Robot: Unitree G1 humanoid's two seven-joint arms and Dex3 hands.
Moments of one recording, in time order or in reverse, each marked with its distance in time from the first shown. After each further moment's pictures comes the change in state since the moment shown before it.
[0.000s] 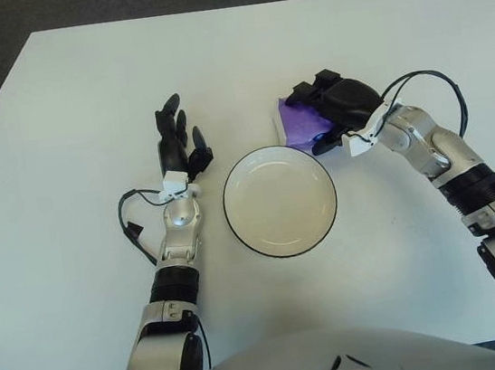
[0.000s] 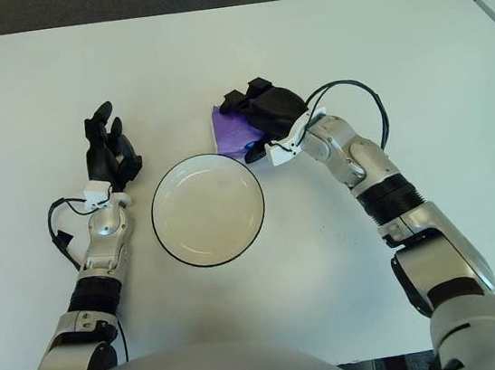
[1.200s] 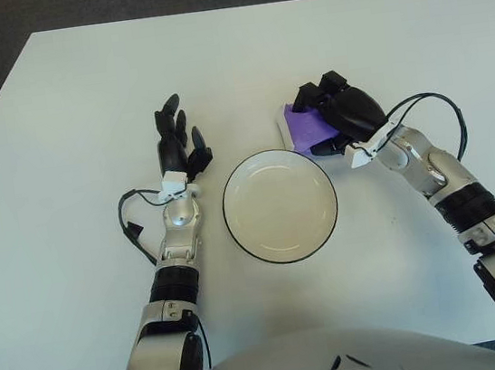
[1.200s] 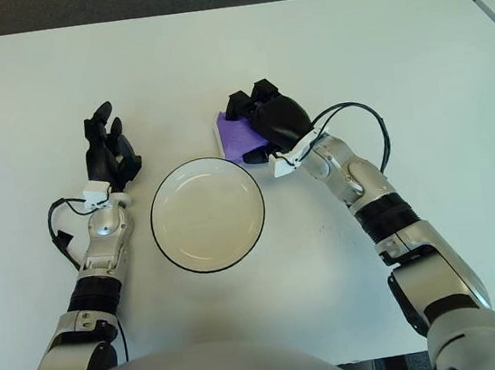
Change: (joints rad) left arm -0.002 0.010 0.005 0.008 -0.010 -0.009 -0.006; right arm 0.056 0.018 -0.015 0.036 0.020 -0.076 -0.217
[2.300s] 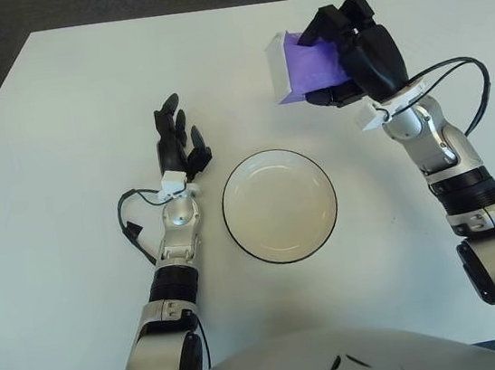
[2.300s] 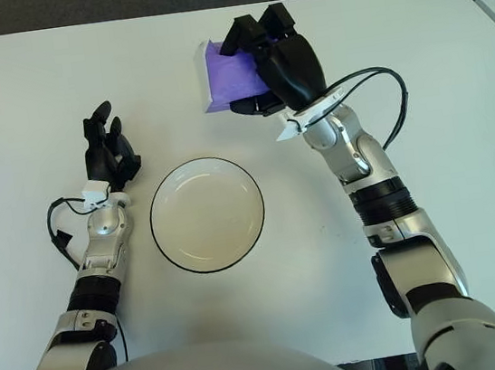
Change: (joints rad) left arm -0.002 0.003 -0.001 0.000 -0.001 -0.008 0.000; right arm -0.080 0.093 -0.197 -0.169 0.122 -0.024 -0.098
